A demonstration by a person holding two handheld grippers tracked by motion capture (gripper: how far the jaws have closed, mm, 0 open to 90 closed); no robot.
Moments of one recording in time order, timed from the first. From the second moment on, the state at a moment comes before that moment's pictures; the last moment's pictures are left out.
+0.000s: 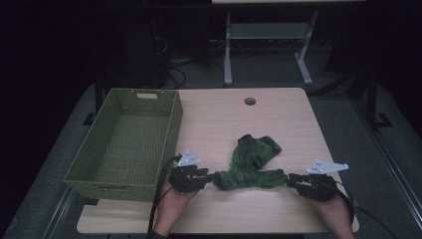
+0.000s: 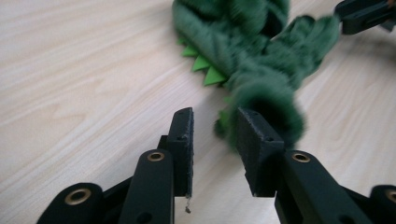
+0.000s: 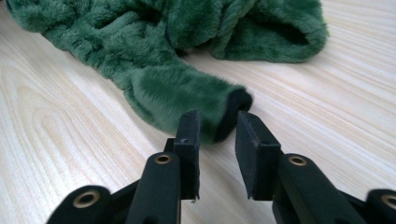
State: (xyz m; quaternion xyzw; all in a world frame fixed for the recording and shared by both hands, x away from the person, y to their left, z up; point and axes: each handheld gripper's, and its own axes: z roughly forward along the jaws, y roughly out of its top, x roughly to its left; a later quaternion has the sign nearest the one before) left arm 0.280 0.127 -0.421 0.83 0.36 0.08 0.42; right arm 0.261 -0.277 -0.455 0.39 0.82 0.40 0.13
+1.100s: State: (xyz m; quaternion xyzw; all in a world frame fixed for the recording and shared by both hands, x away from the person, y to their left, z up) left arm 0.266 0.110 -0.464 0.88 0.31 0.01 0.37; right arm 0.243 -0.252 -0.468 0.36 0.86 0.36 0.07
